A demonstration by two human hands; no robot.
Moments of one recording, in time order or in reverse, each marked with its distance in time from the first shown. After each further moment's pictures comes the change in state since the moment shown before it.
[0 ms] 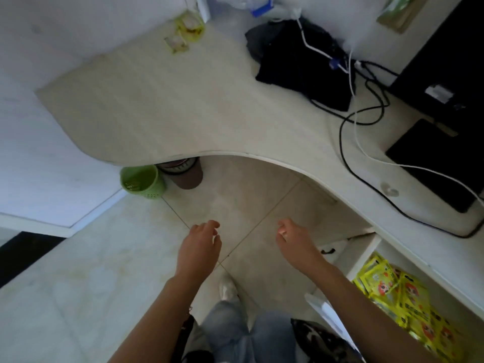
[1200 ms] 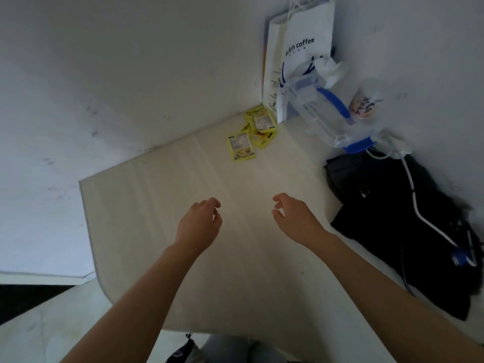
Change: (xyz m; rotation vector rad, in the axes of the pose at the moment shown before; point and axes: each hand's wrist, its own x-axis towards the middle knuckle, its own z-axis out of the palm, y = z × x) left_hand 0.456 -0.065 -0.179 0.005 0.096 -0.194; right_hand 0.436 -0.313 -0.108 -0.253 -0.090 -0.416
